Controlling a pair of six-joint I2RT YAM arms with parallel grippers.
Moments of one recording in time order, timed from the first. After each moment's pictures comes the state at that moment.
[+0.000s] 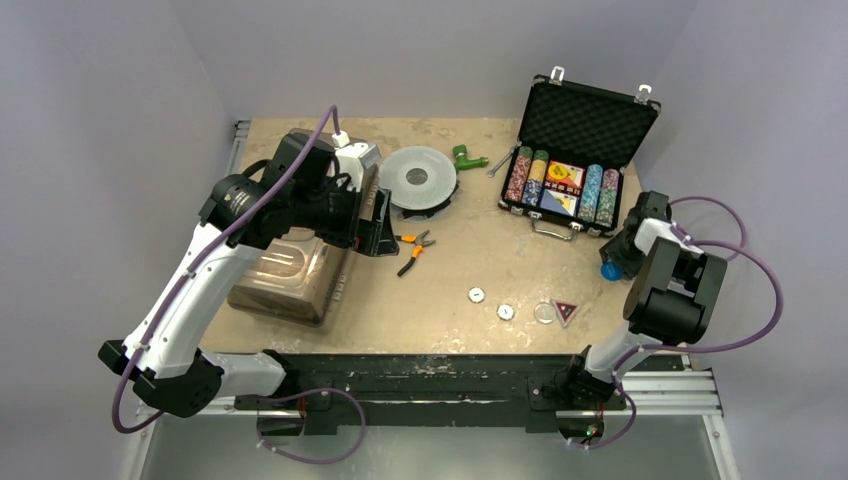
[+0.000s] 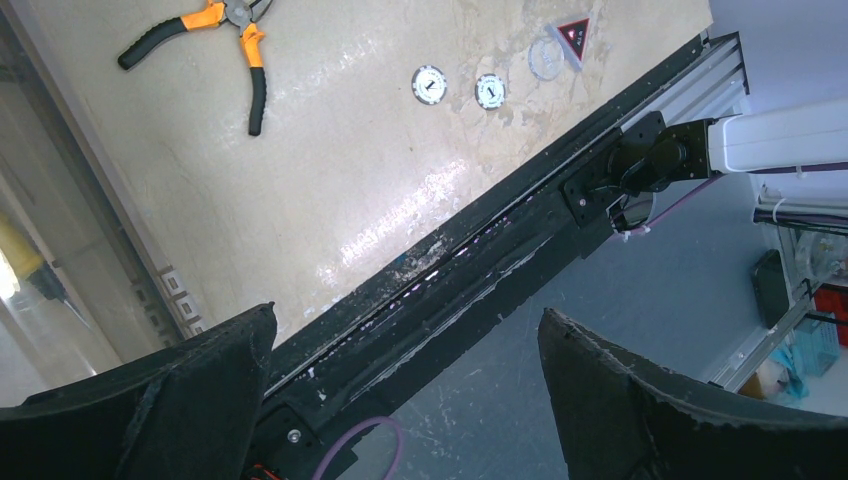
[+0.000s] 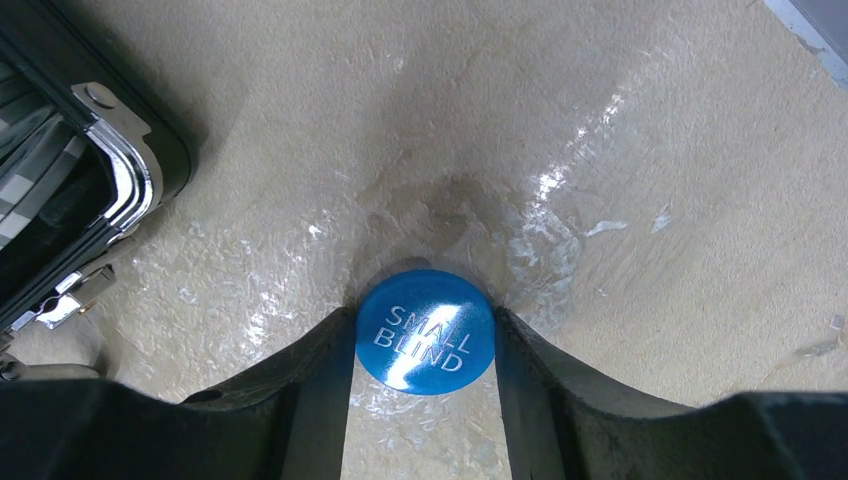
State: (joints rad) left arm -0.61 1.28 1.71 -1.26 0.30 -0.34; right arm -0.42 1.66 0.95 -0.48 0.19 0.52
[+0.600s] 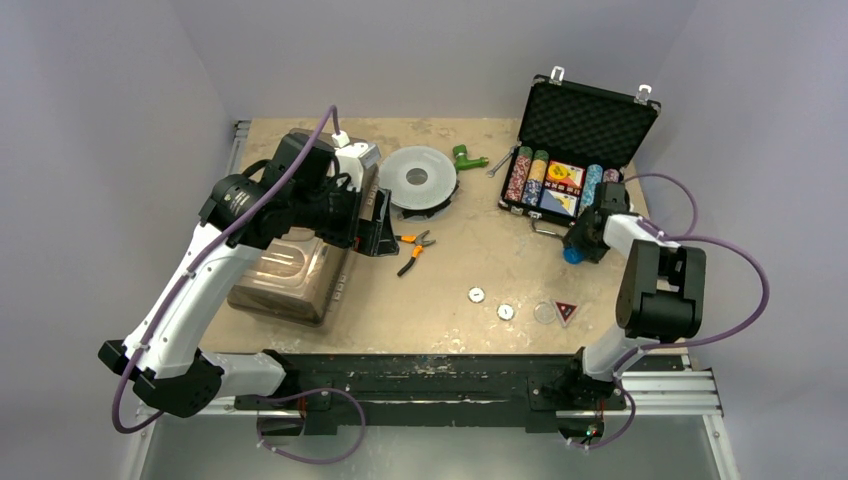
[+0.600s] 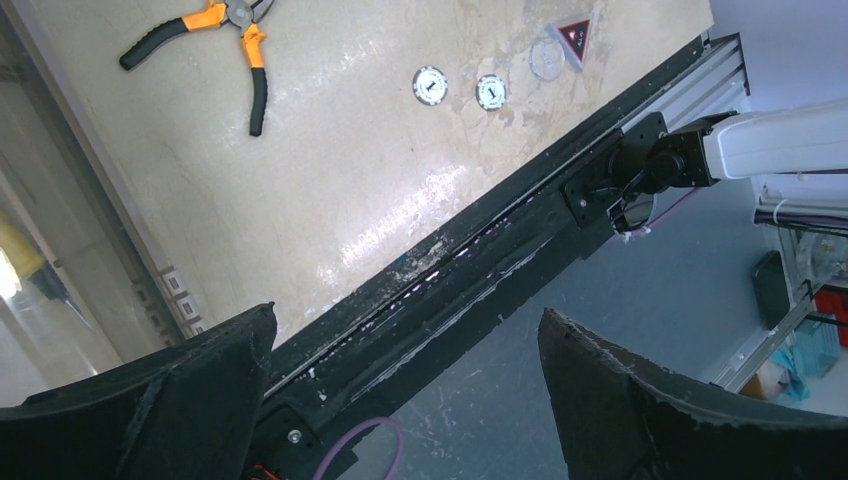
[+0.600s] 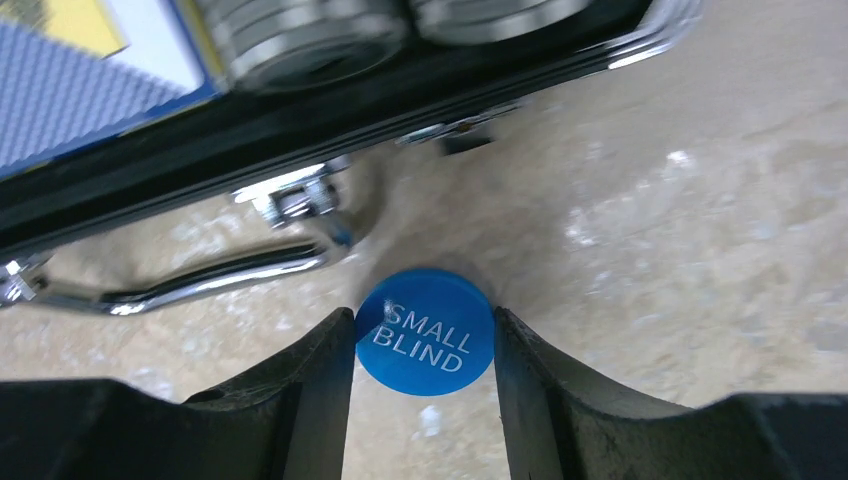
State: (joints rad) left arm -0.61 1.28 1.71 -1.26 0.29 -0.34; right arm -0.21 1.65 0.92 -0.39 0.09 0.49
